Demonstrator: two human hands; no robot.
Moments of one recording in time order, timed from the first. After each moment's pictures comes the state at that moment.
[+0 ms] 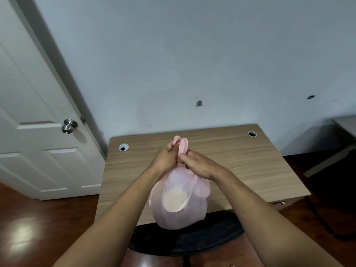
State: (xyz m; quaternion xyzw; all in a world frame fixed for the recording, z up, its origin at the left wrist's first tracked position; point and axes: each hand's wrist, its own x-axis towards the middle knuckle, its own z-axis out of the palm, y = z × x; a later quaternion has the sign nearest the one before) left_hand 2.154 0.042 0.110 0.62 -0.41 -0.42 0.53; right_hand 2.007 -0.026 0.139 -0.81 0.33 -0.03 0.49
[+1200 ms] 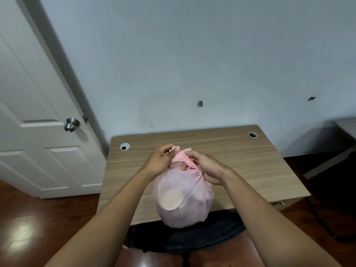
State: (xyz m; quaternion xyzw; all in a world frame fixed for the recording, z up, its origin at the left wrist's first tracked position) left_hand 2.177 0.056 0.084 0.64 -0.40 -0.40 0.52; right_hand 1.996 -0.035 0.108 -0.56 0.37 -0.06 0.74
